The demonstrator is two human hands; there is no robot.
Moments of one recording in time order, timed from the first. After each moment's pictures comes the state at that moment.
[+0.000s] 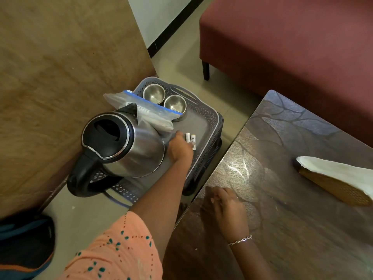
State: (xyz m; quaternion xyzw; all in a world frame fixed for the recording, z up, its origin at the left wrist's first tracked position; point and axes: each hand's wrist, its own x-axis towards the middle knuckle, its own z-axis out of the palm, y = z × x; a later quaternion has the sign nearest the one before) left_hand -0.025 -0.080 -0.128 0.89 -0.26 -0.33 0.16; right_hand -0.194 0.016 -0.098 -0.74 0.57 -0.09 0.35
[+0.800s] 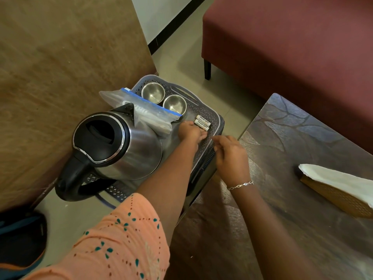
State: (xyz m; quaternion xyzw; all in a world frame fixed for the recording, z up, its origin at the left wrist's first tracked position) left_hand -0.031 -0.136 -0.123 0.72 0.06 -0.51 0.46; right_hand -0.145 -0.099 -0.076 -0.78 0.53 -0.16 0.29
